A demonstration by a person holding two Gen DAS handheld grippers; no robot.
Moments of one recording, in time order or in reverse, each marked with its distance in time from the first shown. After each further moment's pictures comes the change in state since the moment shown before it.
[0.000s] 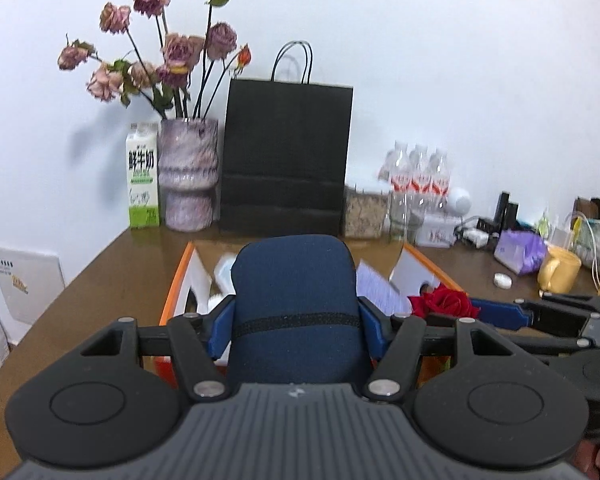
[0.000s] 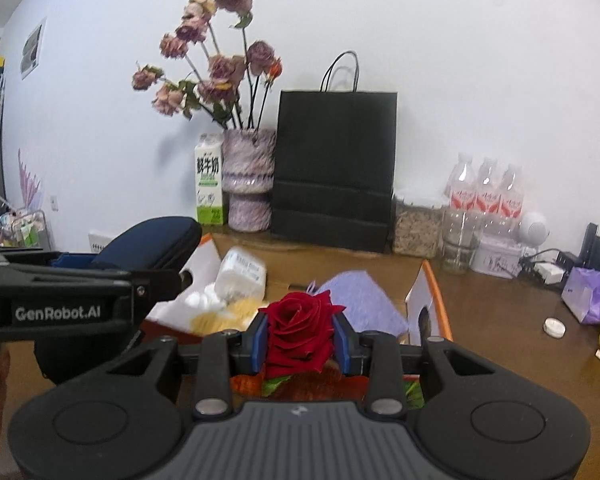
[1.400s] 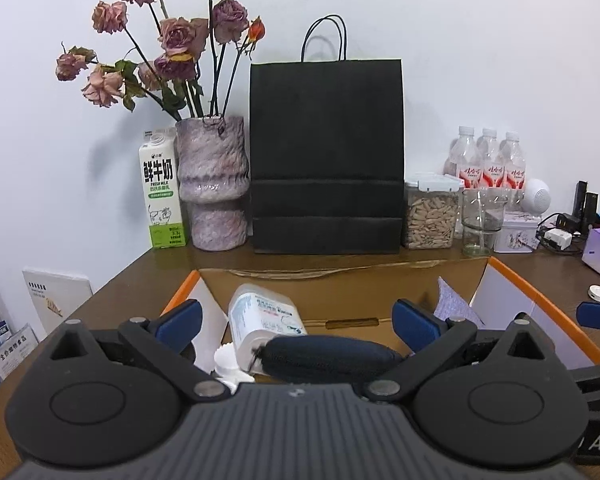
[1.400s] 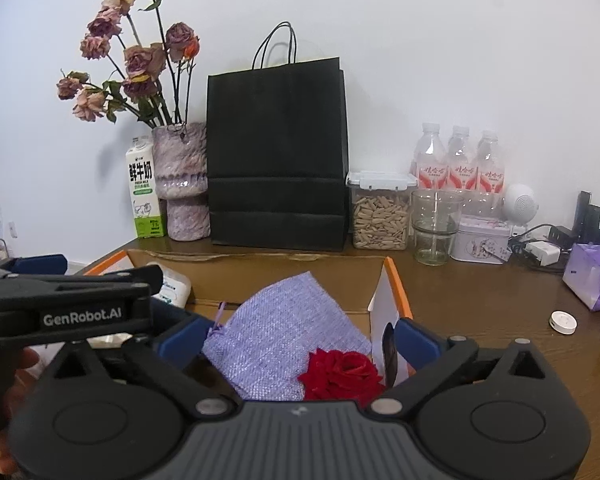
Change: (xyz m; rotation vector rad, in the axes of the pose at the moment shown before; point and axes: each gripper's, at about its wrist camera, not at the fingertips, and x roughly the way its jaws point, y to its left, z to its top) left arm 0.121 -0.019 0.004 0.048 -0.023 0.208; right arm 0.099 -0.061 0.000 0.094 0.016 -0.073
